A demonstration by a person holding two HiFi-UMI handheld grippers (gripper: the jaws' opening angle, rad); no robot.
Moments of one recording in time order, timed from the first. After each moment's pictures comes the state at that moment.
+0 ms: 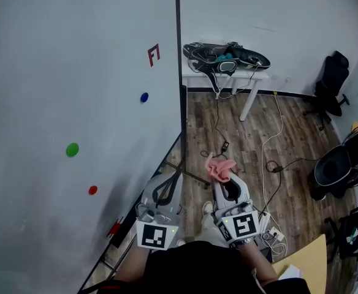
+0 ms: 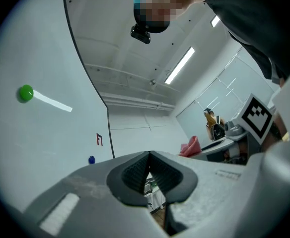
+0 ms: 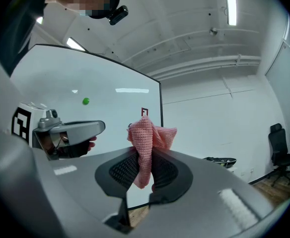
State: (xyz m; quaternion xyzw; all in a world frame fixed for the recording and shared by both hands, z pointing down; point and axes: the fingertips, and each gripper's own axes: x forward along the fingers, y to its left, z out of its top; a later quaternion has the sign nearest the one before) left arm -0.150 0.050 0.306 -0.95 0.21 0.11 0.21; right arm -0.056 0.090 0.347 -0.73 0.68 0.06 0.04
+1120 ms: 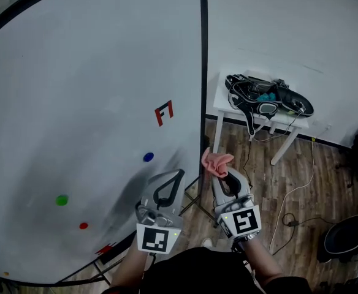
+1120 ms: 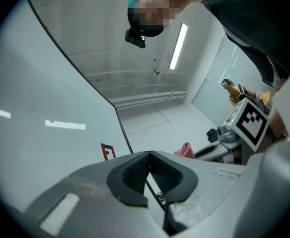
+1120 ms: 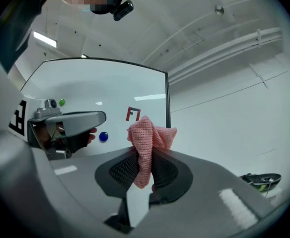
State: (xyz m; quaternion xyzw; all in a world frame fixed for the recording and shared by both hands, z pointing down) left arm -0.053 -0.093 0.233 -0.89 0.34 0.09 0.30; right arm 0.035 -0.110 0.284 -0.60 0.79 0.11 0.05
